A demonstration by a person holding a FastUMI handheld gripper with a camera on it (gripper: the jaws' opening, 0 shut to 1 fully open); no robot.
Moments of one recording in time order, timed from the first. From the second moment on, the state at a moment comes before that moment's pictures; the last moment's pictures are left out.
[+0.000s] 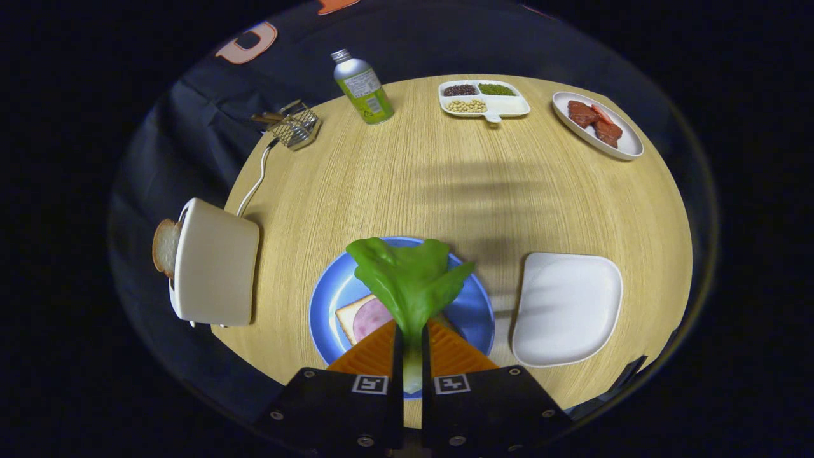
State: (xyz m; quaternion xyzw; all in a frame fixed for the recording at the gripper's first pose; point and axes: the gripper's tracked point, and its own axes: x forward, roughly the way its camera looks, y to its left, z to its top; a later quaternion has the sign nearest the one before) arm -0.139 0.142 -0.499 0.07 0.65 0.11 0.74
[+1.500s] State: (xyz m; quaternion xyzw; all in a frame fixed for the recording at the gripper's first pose) arm -0.097 0.314 -0.325 0.03 0.56 0.28 0.78
